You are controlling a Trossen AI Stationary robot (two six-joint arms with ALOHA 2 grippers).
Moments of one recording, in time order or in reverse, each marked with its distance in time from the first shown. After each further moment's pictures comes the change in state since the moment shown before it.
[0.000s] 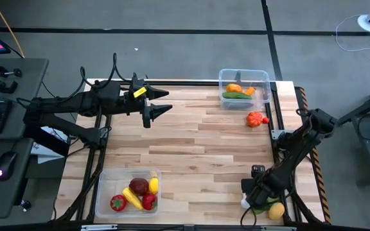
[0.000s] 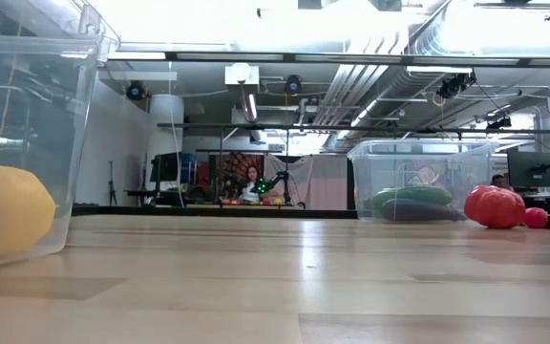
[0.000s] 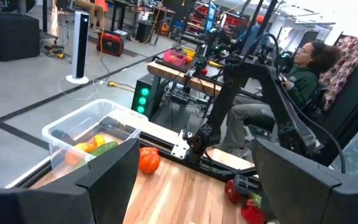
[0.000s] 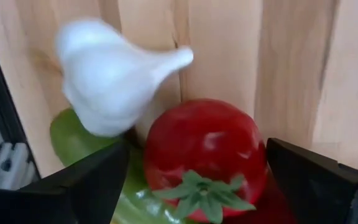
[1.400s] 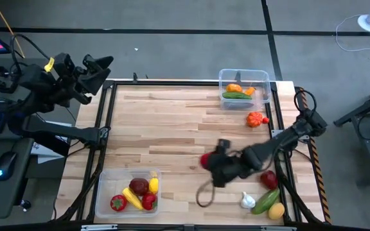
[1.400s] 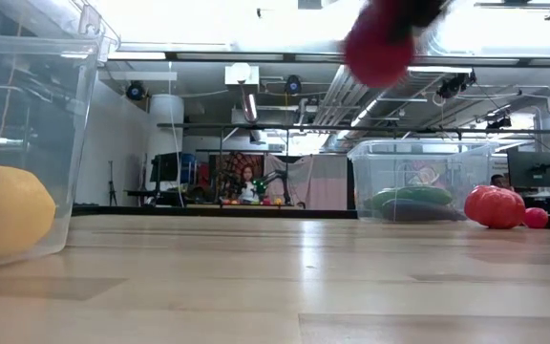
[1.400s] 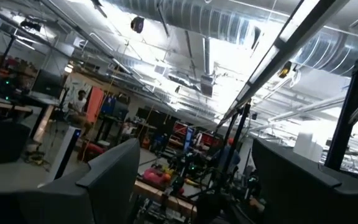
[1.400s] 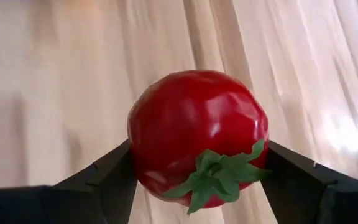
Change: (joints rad) left arm 0.081 -0.352 0.002 0.174 -0.004 0.019; right arm -0.366 0.096 0.453 -0.036 0.570 -0.409
